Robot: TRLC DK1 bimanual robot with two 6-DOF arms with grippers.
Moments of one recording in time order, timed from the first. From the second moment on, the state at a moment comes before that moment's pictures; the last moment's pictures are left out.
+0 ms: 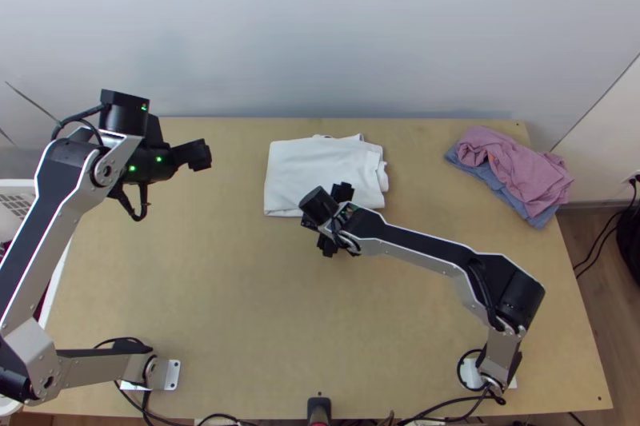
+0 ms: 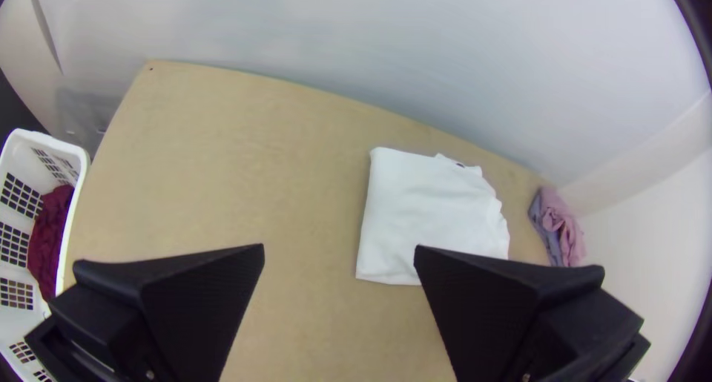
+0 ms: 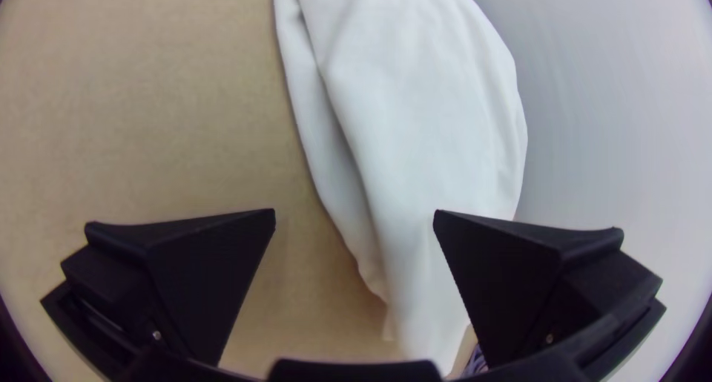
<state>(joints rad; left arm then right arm) -0.21 1.42 1.61 -1.04 0.04 -0.46 0.92 1.92 1.35 -0.39 0.45 -0.58</state>
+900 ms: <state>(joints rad) -0.20 1.43 1.60 -1.04 0.03 -0.46 0.83 2.25 1.59 -0.10 0.55 -0.75</state>
